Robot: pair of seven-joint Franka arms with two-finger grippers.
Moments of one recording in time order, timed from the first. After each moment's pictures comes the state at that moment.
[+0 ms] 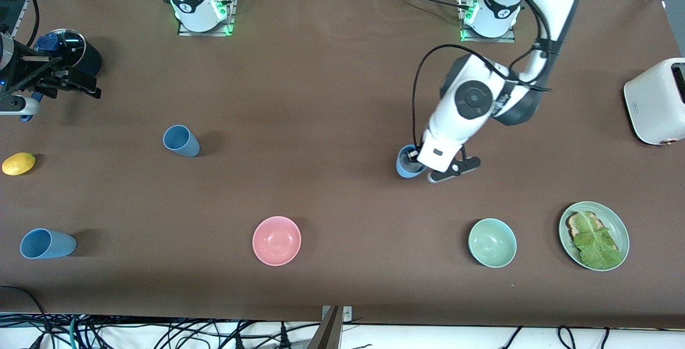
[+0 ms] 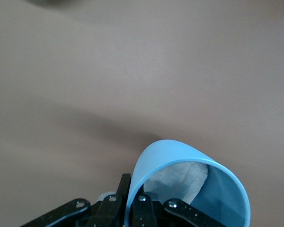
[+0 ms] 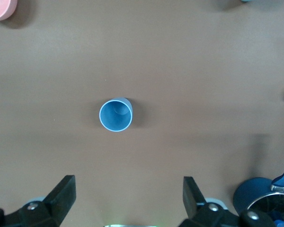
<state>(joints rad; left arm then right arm) -0.37 0.44 -0.15 -1.77 0.01 2.22 -0.91 -0.03 0.02 -0.02 -1.69 0.01 1.59 -0.05</state>
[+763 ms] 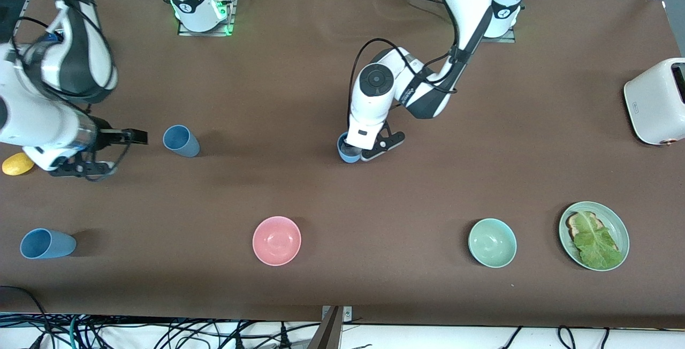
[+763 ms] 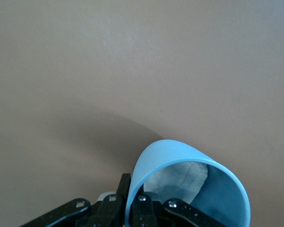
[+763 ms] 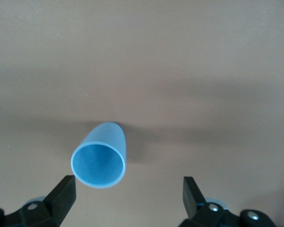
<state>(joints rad) -0.65 0.65 -0.11 -1.65 0.01 2.32 -1.29 -0.01 0.29 0.01 -1.84 -0.04 1.95 -0.05</state>
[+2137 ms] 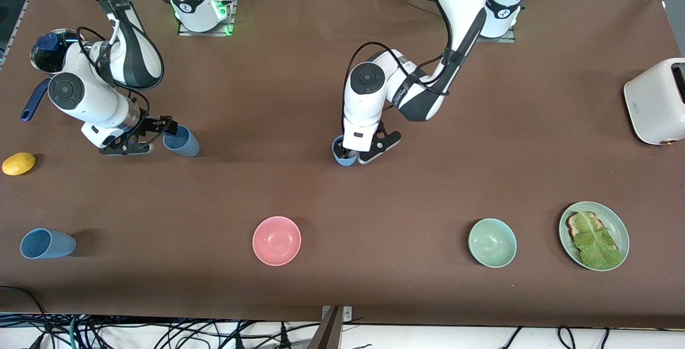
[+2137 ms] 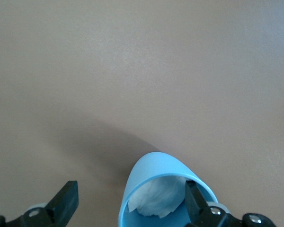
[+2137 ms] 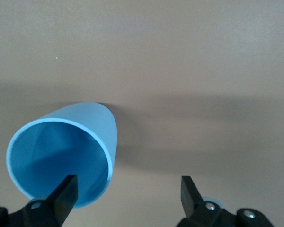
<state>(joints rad) -0.65 0.65 -0.09 -1.59 0.08 2.30 -1.41 0.00 0.20 -0.01 -2.25 -0.05 2.31 -0.05</state>
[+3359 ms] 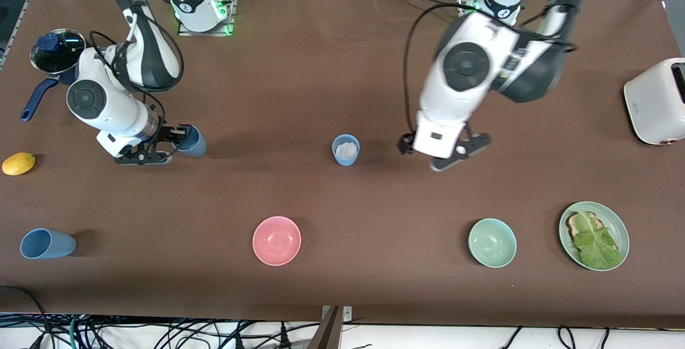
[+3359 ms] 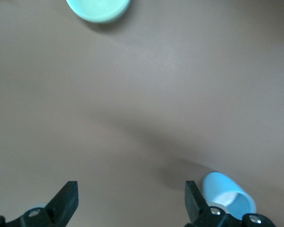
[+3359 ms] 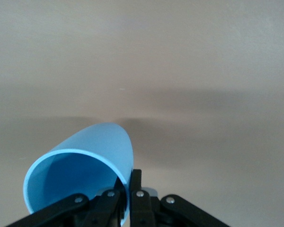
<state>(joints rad) -0.37 0.40 -0.08 -1.43 0.02 1.74 -0.88 0.17 0.23 0.00 -2.00 -0.05 2.07 0.18</state>
